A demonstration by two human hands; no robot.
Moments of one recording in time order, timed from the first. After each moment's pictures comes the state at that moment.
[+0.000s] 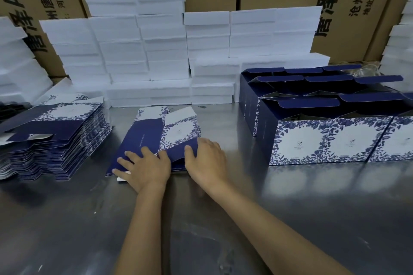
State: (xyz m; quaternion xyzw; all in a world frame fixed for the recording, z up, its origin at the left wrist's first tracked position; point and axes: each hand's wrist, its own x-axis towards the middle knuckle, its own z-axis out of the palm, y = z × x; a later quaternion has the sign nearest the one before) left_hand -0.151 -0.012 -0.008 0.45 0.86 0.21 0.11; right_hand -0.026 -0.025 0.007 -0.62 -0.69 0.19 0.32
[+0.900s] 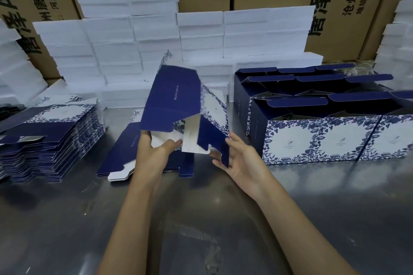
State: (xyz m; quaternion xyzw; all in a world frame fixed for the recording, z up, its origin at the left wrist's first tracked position) left_hand -0.125 -0.033 0.025 0.46 0.48 0.64 0.38; right_hand 0.072 -0.027 0.003 -0.33 -0.31 0.71 0.55
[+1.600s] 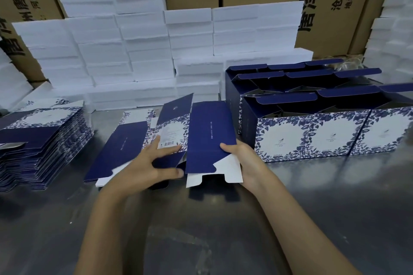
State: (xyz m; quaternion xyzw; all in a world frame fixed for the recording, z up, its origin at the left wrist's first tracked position) left_hand -0.153 -0.039 0.030 0.67 0.57 0.25 0.39; right_hand 0.092 -0.016 0.000 -0.42 -0.33 0.67 0.51
